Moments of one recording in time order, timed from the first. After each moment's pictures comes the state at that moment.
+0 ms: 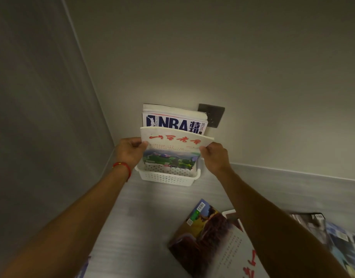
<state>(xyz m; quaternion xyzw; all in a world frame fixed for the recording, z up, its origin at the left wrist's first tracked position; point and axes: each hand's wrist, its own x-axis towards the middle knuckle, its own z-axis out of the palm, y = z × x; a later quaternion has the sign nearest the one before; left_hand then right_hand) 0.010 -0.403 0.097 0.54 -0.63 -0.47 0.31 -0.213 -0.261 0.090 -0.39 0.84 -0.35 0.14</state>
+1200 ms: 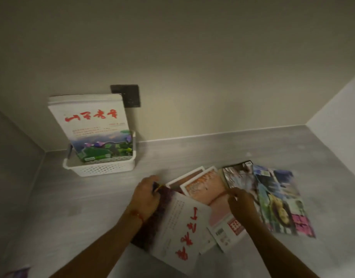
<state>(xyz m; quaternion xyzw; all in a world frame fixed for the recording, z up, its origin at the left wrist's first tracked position) -0.077 -0.151 0.016 0.35 -0.86 -0.37 0.10 -0.282 0.104 -0.019 -0.17 0.93 -0.28 0.16</state>
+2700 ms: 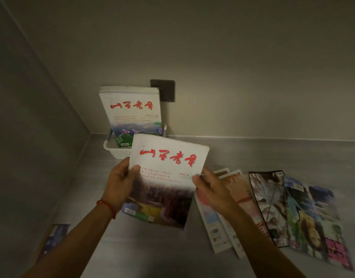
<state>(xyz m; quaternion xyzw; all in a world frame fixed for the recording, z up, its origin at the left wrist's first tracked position) 0.017 -0.181 0.082 0.42 -0.66 -0.55 0.28 -0.197 -0.006 0.056 -0.32 0.70 -0.51 0.39</state>
